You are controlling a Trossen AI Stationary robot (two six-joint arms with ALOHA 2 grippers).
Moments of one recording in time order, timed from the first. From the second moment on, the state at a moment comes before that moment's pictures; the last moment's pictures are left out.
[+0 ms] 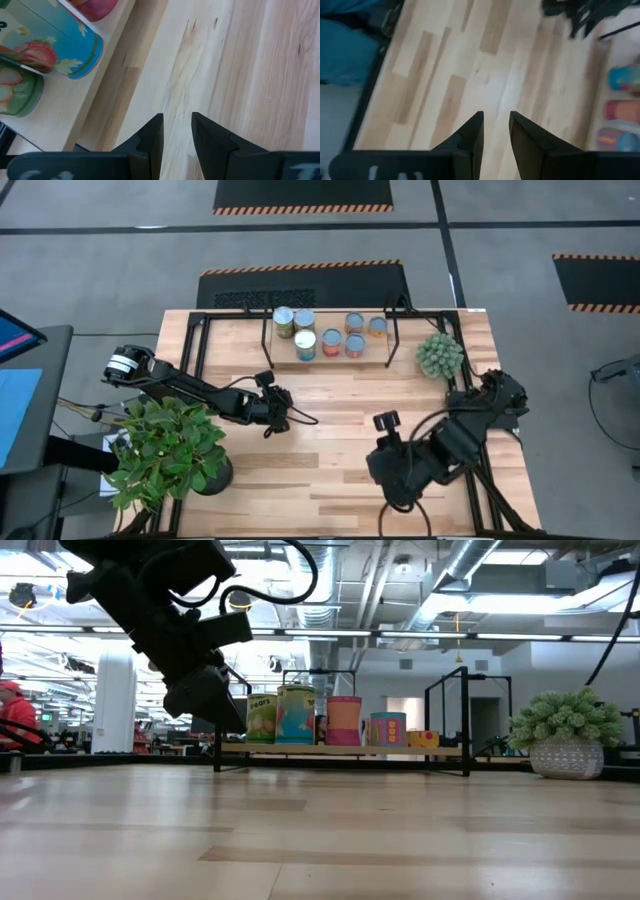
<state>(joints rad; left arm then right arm) -0.20 1.54 0.72 -0.17 -0.66 -0.20 0.65 1.86 2.19 -1.56 0.34 0.28</state>
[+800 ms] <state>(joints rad) -0.20 1.54 0.72 -0.17 -0.63 -0.20 0.68 1.99 2.19 -1.45 0.40 0.31</state>
